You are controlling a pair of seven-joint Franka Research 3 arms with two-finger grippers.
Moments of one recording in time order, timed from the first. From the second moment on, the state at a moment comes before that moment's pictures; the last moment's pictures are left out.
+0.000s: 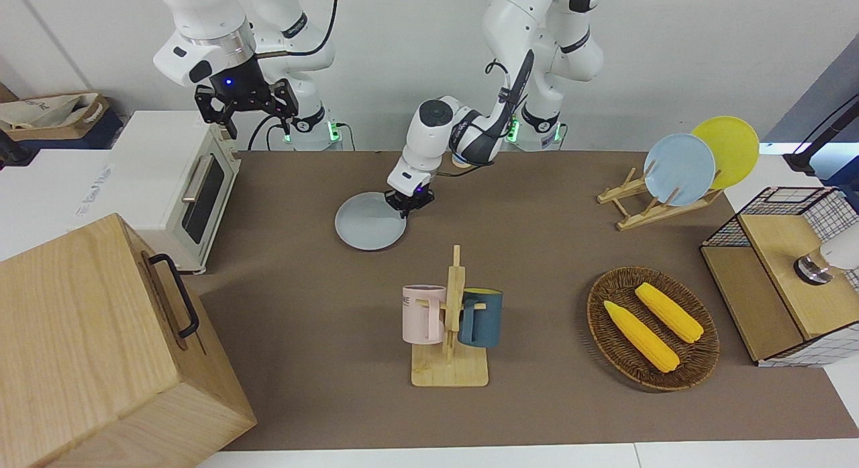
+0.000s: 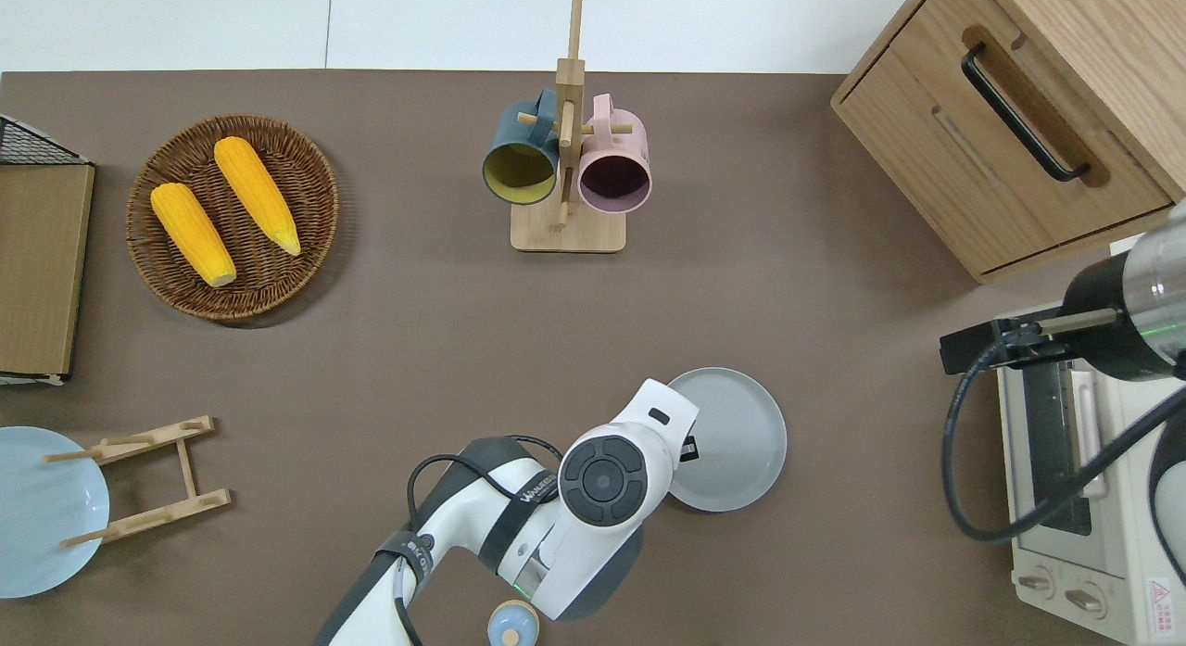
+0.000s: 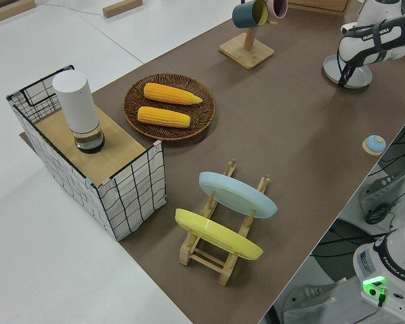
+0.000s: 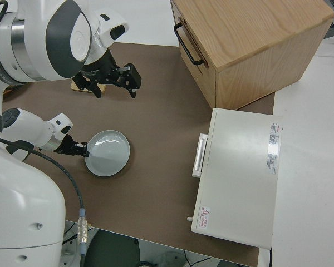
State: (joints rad) left arm -0.59 0.30 -0.25 -2.08 -0.16 2.53 -0.87; right arm 0.03 0.00 0.09 -1.47 0.00 1.39 0.03
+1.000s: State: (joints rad) left arm -0.56 0.32 -0.23 -1.95 -0.16 2.30 -0.85; right arm 0.03 0.00 0.09 -1.47 0.00 1.39 0.03
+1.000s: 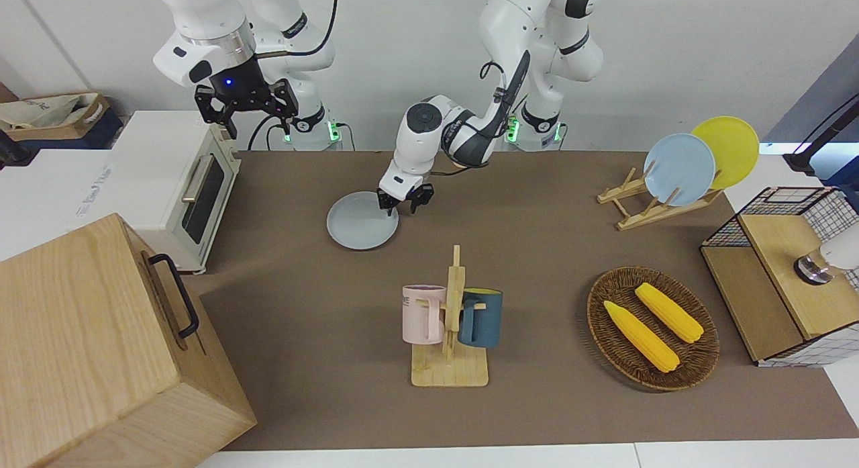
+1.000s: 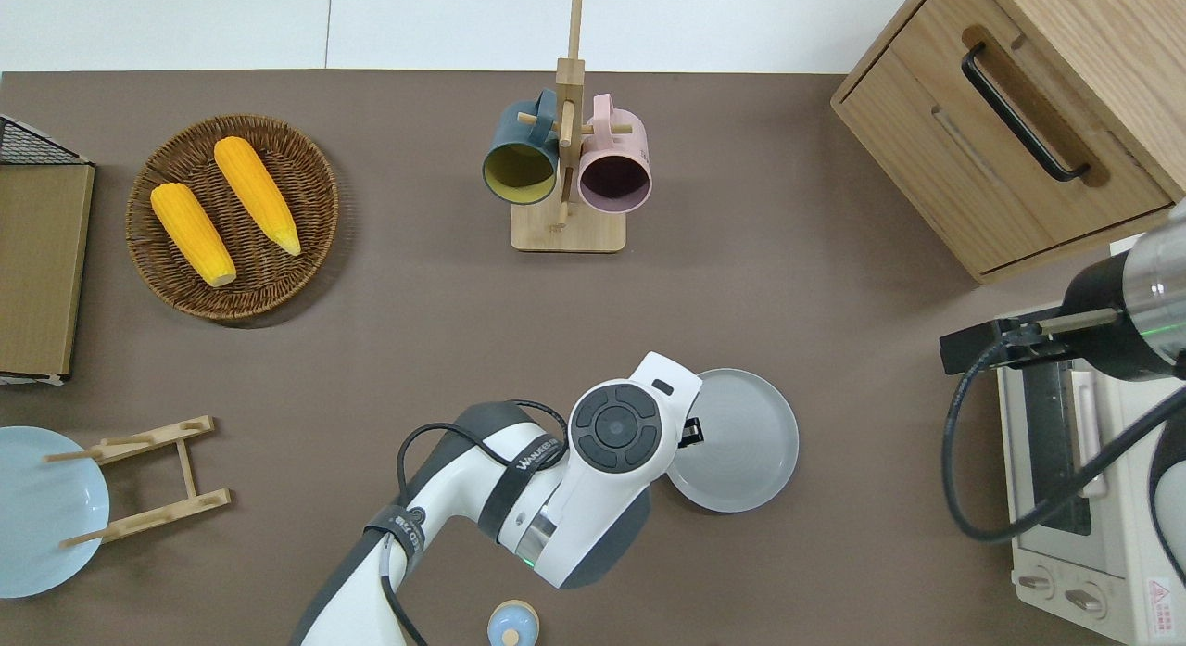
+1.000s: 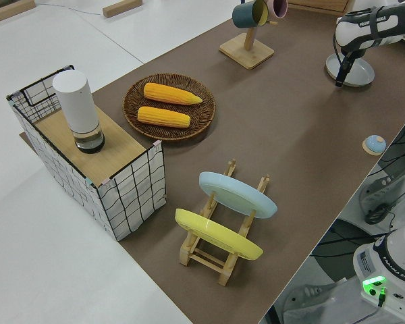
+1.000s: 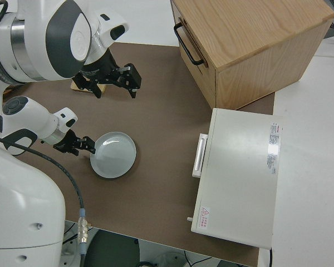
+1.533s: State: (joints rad) left arm -0.44 0.20 -0.23 -1.97 -0.16 2.12 -0.64; right arm 0.03 0.00 0.09 -1.47 0.00 1.39 0.03
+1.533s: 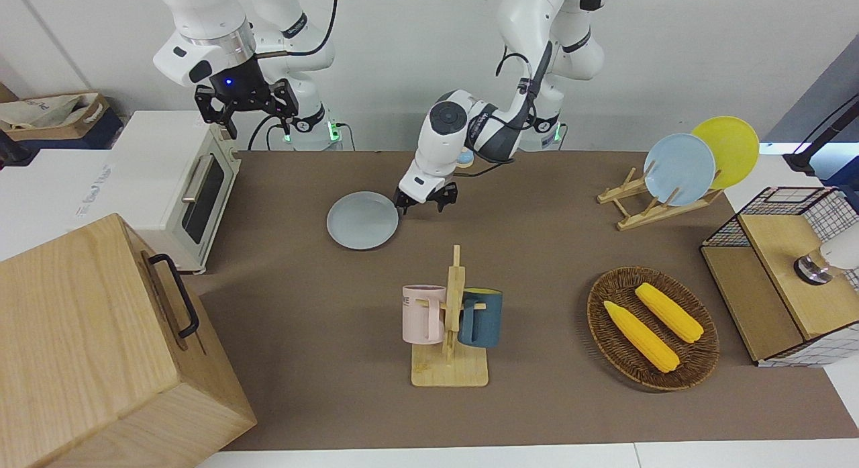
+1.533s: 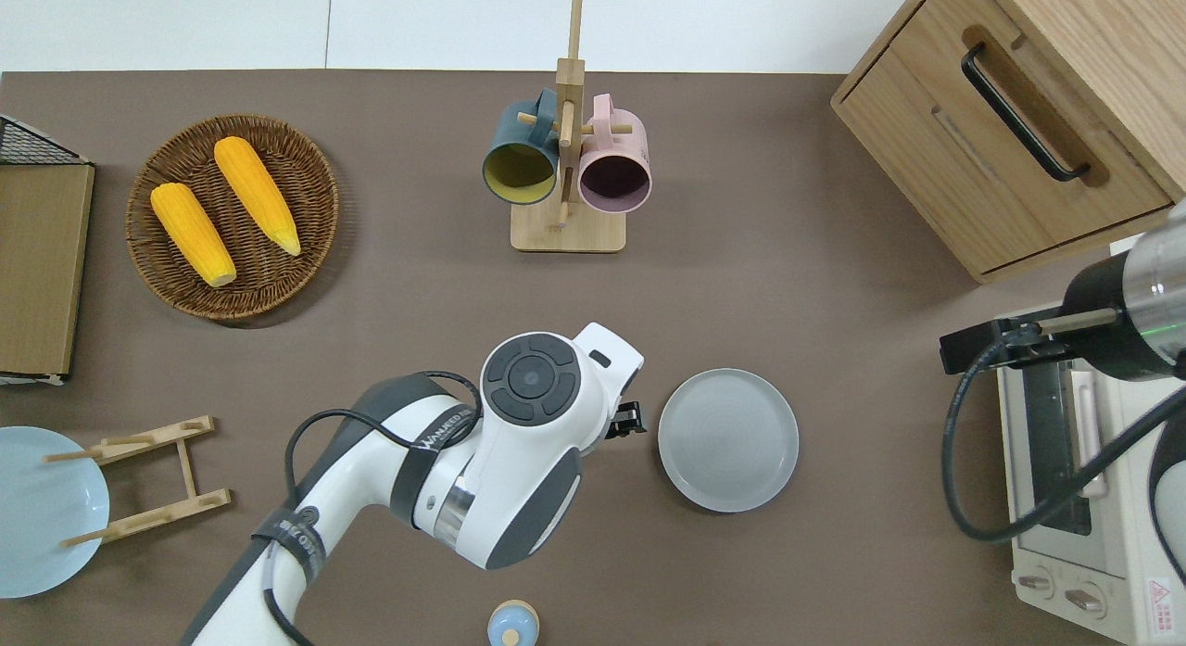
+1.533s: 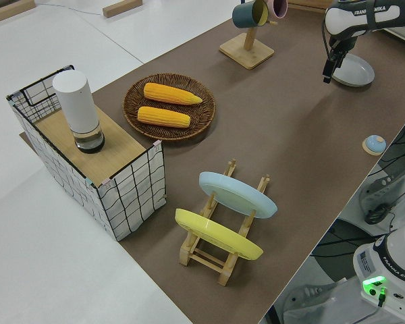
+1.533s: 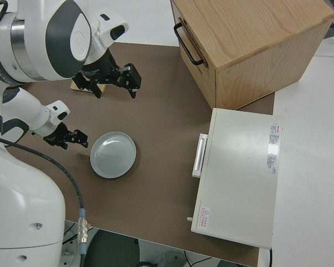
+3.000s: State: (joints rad) left arm -0.03 -0.02 -0.21 -1.89 -0.06 1.79 -0.17; right arm 0.03 0.00 0.09 -1.47 0.00 1.39 0.03
